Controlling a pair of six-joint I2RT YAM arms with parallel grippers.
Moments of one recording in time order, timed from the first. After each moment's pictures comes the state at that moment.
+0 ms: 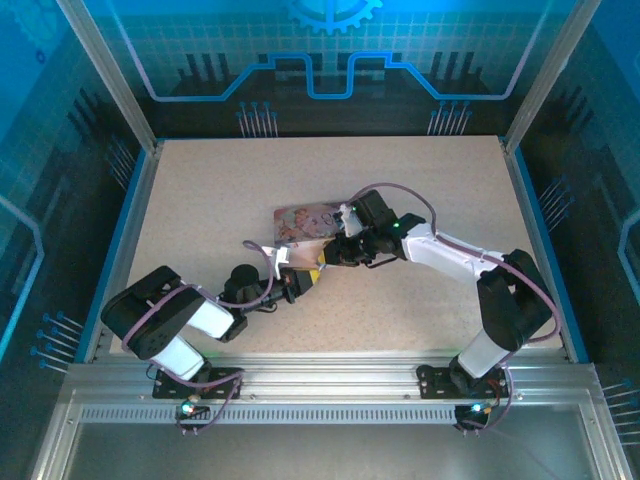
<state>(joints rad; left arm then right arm) -0.59 1.57 0.19 1.21 0.39 -0.77 0.62 1.61 1.09 -0.45 -0.55 0.58</state>
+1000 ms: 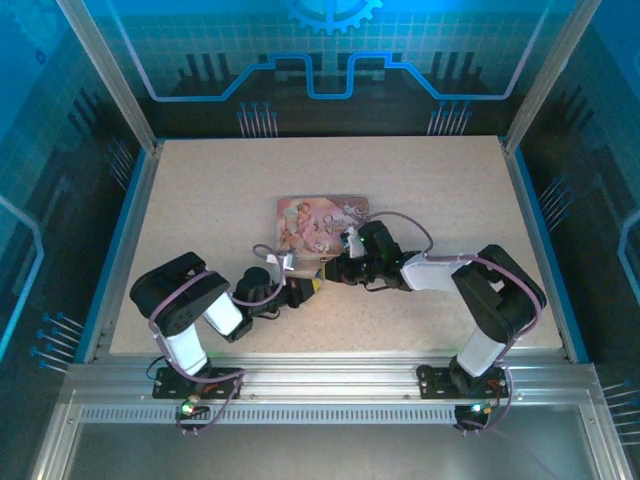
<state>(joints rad) -0.61 1.76 0.21 1.21 0.34 -0.80 0.63 1.68 0.72 0.21 -0.57 0.77</state>
